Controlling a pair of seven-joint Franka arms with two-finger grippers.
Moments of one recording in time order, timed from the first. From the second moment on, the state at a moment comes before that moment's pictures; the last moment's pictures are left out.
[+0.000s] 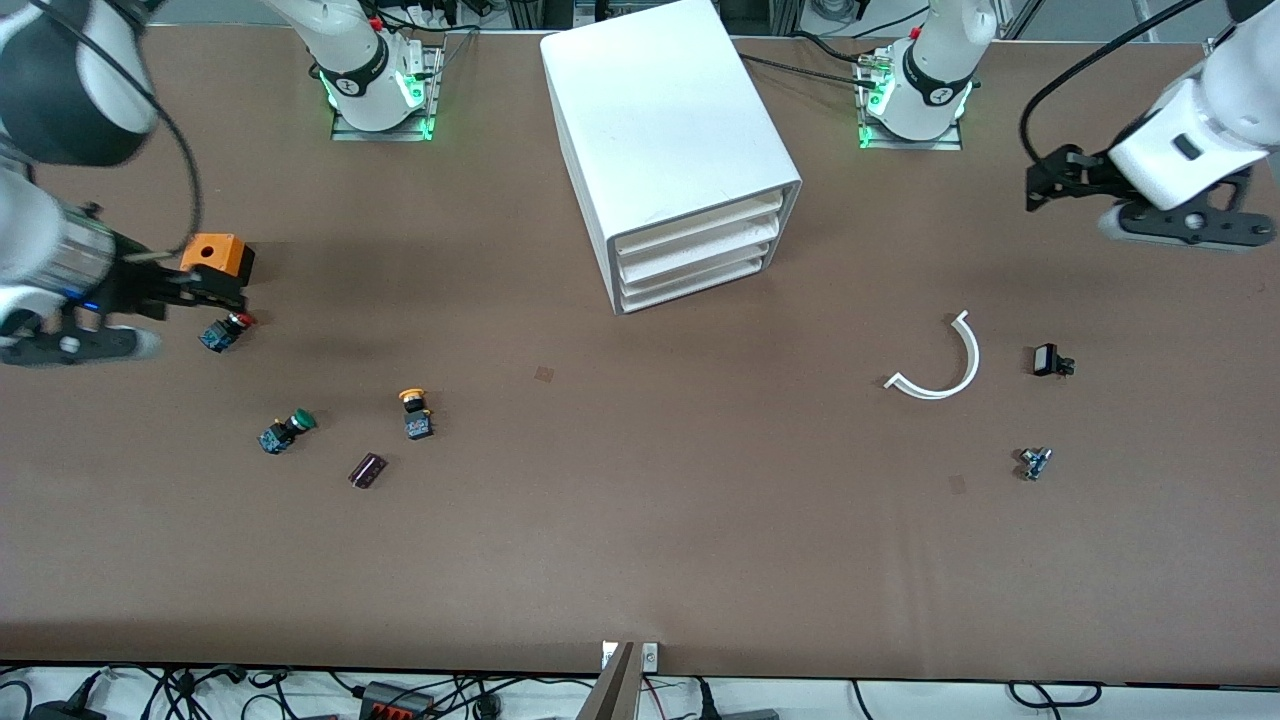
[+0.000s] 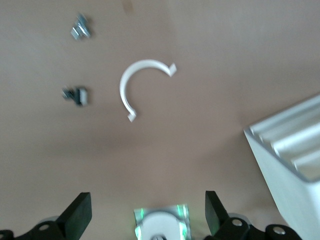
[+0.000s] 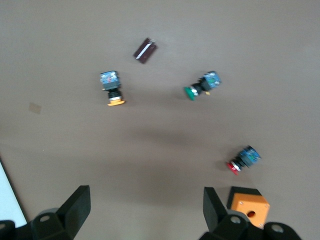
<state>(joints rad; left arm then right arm) 0.04 -0.02 -0.15 -1.65 -0.03 1.37 0.01 0.16 0.23 -0.09 -1.55 0.02 1.65 -0.05</state>
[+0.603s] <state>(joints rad) 0.03 0.25 -0.24 -1.65 -0.42 1.34 0.16 0.28 0.48 -0.09 -1.55 0.02 1.84 -0.04</state>
